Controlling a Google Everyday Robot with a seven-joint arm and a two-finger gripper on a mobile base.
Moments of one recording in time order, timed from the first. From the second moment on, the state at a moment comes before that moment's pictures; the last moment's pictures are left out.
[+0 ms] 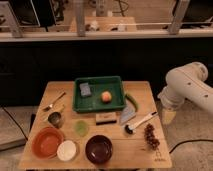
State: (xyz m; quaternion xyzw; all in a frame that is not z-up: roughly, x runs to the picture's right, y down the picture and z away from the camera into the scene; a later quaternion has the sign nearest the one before) arm 0.291 0.109 0.682 -0.28 0.02 0.03 0.96
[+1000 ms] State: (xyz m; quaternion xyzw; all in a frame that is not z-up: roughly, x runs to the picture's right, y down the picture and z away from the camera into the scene) arm 0.289 0.111 0.681 -0.28 0.02 0.02 0.96
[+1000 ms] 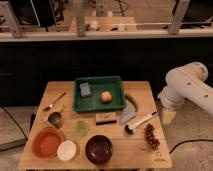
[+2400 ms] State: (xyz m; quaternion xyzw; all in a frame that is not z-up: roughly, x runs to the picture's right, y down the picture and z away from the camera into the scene) arm 0.232 0.122 0.689 -0.29 0.00 -0.07 0.96
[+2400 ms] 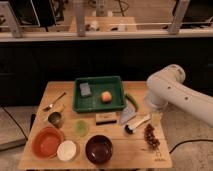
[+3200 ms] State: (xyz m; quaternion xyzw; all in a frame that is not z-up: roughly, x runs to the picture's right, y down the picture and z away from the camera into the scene) arm 0.191 0.138 0.693 -0.29 -0.01 -0.12 0.95
